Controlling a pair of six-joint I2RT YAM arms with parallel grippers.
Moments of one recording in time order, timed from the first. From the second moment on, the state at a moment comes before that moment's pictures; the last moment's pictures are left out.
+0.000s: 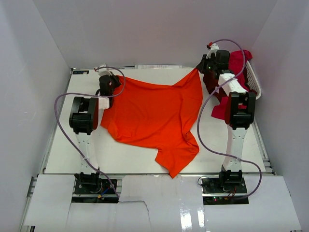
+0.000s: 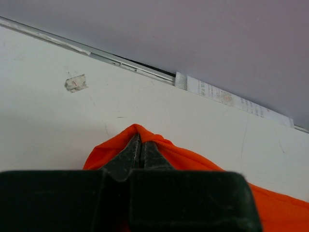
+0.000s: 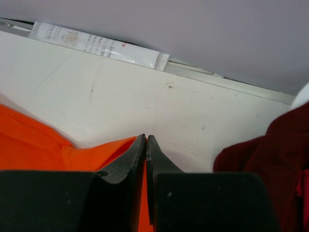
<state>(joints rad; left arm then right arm) -0.10 2.18 1.28 0.78 -0.08 -0.43 0.04 2.25 1.87 0.00 -0.44 0.04</state>
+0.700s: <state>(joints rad) -0.11 2.38 1.58 0.70 0.00 -0.37 0.06 2.47 2.19 -0.15 -0.38 -0.02</state>
